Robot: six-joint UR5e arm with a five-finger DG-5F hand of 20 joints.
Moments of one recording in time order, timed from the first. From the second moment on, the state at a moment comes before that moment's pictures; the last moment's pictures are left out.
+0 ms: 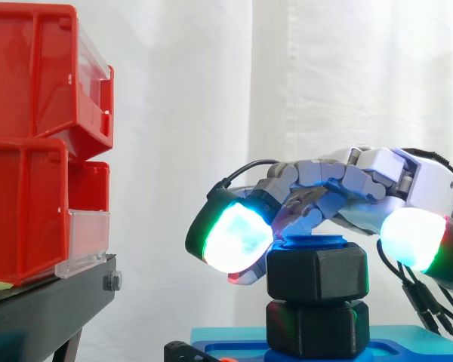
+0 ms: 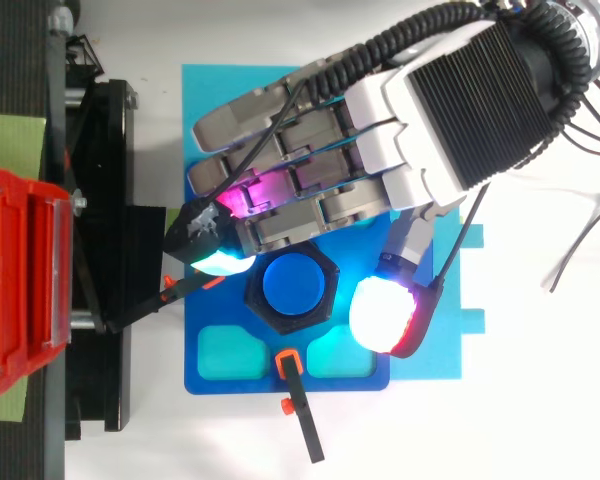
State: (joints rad) arm -0.09 -2.44 -1.20 -2.11 -2.30 -1.34
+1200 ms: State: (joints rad) arm -0.16 -2.43 -1.20 -2.04 -2.35 -1.29
